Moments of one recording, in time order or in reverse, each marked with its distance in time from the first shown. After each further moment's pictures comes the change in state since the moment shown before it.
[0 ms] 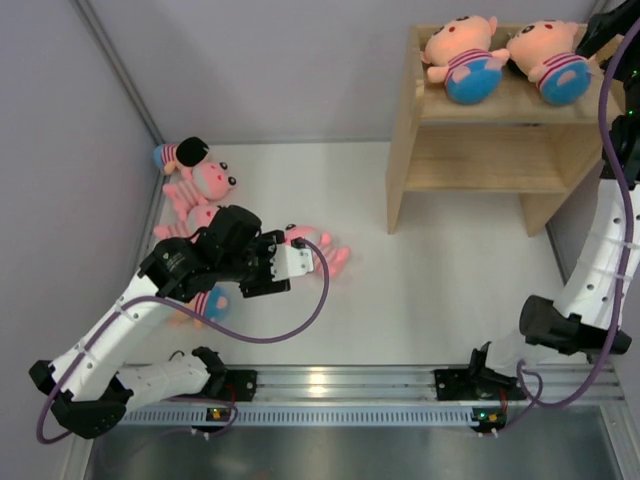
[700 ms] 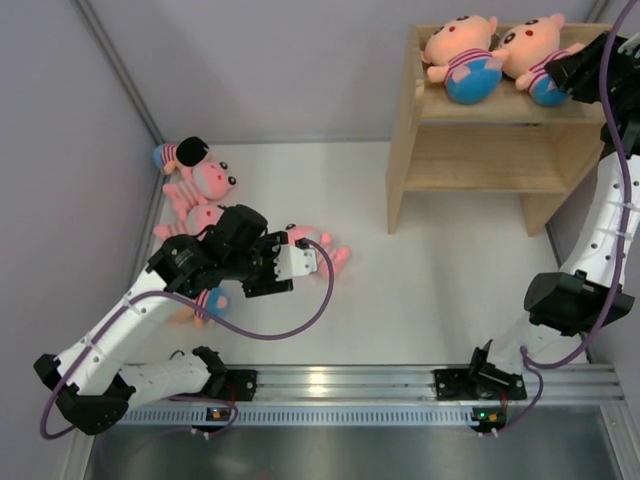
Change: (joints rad) left arm 0.000 0.024 -0.015 0.000 0.000 0.003; right arm -0.131 0.168 -0.086 -0.026 -0.587 0.014
